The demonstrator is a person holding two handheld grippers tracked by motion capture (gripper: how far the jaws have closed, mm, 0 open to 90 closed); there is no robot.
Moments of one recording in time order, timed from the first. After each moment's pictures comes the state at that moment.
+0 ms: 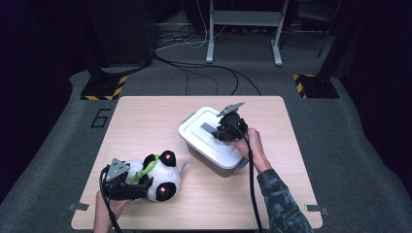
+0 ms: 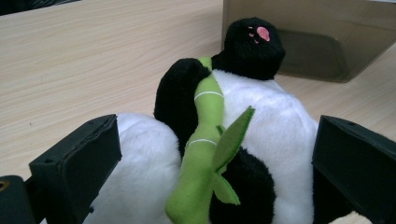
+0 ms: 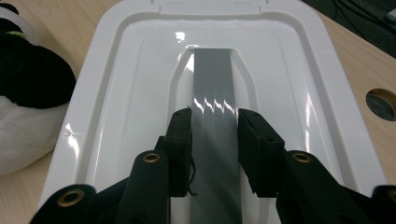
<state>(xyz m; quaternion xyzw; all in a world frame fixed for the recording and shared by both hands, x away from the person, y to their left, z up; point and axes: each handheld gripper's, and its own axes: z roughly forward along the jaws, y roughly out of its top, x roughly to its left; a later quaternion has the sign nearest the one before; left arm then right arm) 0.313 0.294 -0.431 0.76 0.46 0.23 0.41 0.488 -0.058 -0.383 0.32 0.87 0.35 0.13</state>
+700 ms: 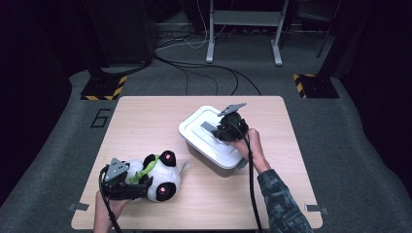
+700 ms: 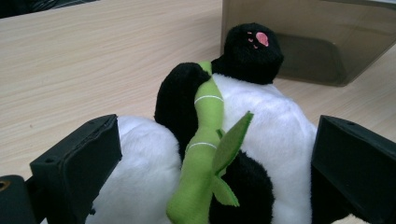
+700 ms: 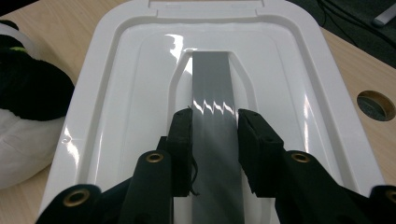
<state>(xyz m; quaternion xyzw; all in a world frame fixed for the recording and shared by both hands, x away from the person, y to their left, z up) 0.312 0.295 -0.429 0.75 0.46 0.23 0.42 0.482 -0.059 -0.379 0.33 0.86 0.36 0.14</state>
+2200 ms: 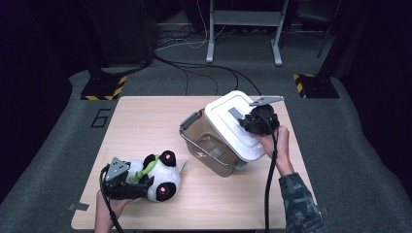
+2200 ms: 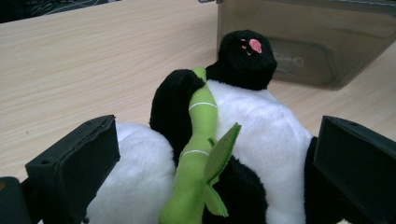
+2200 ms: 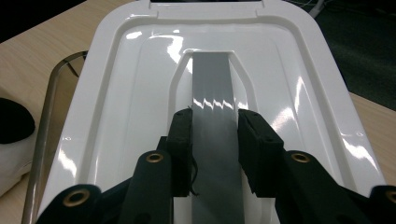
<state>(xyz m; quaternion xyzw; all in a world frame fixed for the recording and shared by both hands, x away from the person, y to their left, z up) 0.313 0.292 -0.427 0.75 0.45 0.23 0.42 0.460 -0.132 -0.335 0.42 0.80 0.38 0.22</state>
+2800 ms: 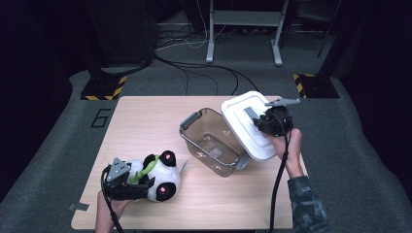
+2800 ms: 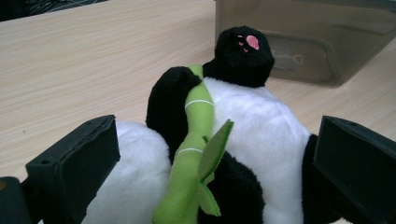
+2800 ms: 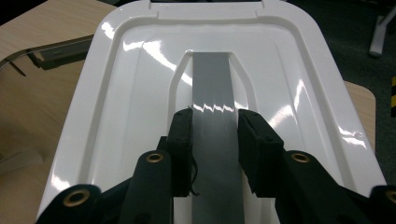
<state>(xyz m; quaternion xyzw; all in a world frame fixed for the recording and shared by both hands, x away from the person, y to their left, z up) 0.312 0.290 -0.429 0.76 0.45 0.23 0.42 0.460 -0.168 -0.342 0.47 0.77 0.37 0.24</state>
